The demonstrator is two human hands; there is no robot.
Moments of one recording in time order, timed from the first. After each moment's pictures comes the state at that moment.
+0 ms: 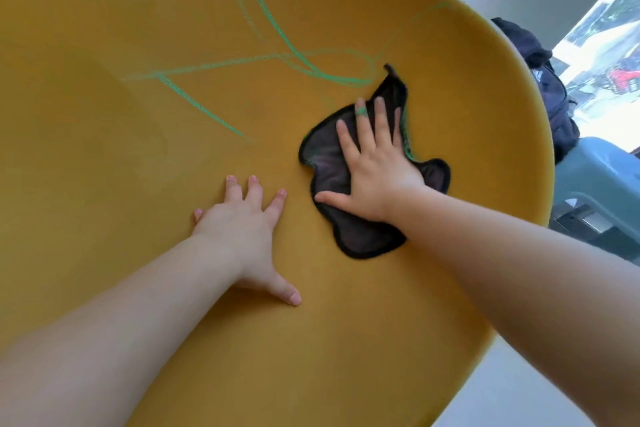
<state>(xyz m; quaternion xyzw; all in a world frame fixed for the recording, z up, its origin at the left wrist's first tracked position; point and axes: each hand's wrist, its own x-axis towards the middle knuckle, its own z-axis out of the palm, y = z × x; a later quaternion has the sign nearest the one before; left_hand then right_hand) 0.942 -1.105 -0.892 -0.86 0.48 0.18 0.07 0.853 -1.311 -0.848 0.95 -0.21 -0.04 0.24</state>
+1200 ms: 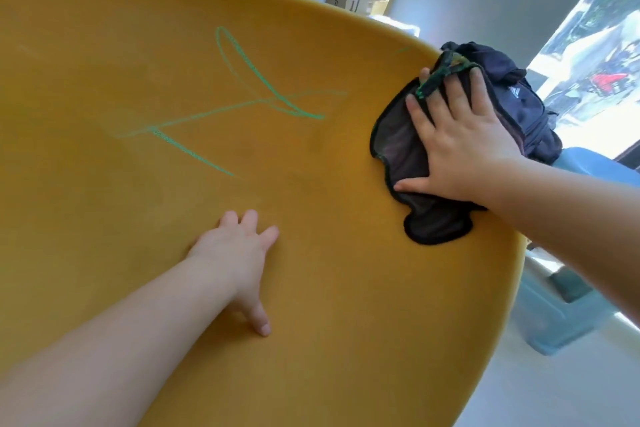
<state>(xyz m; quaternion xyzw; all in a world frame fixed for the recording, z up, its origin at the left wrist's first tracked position) 0.954 -1.115 -0.866 -0.83 0.50 0.17 0.14 0.798 -1.372 -0.739 0.86 -0.23 -0.02 0.45</state>
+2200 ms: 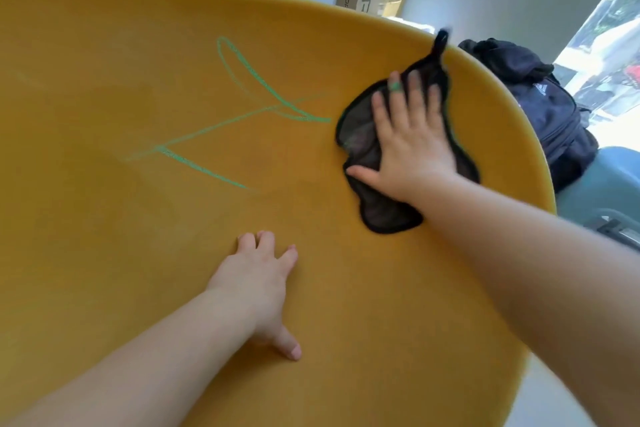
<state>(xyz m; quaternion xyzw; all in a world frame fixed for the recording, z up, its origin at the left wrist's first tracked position) 0.942 -1.128 -0.882 -0.84 0.51 0.15 0.13 0.876 -1.372 -0.799 0.90 -0.28 0.08 0.33</state>
